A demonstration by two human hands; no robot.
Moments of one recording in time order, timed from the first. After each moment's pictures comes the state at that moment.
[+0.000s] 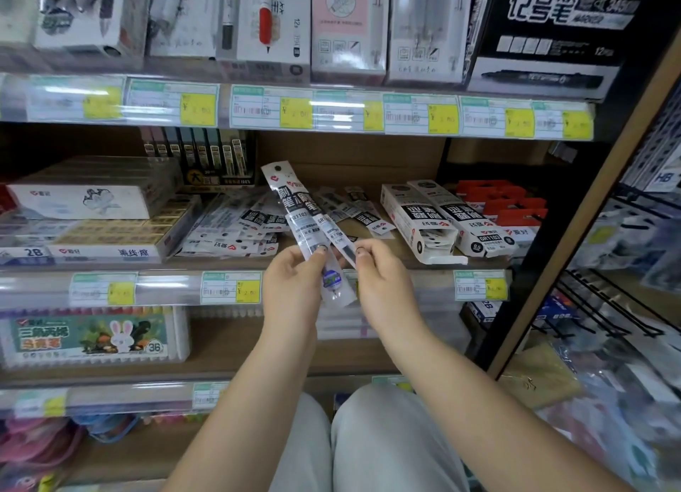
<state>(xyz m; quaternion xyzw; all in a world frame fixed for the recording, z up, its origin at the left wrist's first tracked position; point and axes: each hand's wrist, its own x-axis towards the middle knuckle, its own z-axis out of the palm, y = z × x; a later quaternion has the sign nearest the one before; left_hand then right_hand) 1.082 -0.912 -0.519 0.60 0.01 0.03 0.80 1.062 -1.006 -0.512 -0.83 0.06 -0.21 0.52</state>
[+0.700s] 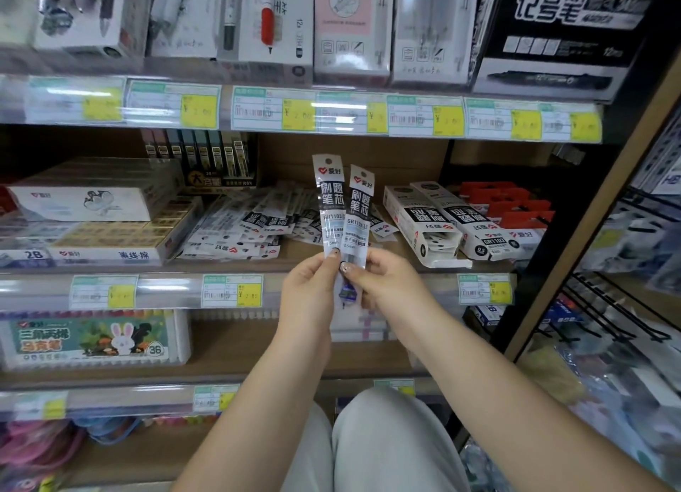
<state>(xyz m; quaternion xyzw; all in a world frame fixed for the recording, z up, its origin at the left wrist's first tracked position) 1.078 -0.922 -0.518 0.58 0.00 -0.03 0.81 1.072 -1.023 -0.512 -0.74 0.04 -0.05 0.67</state>
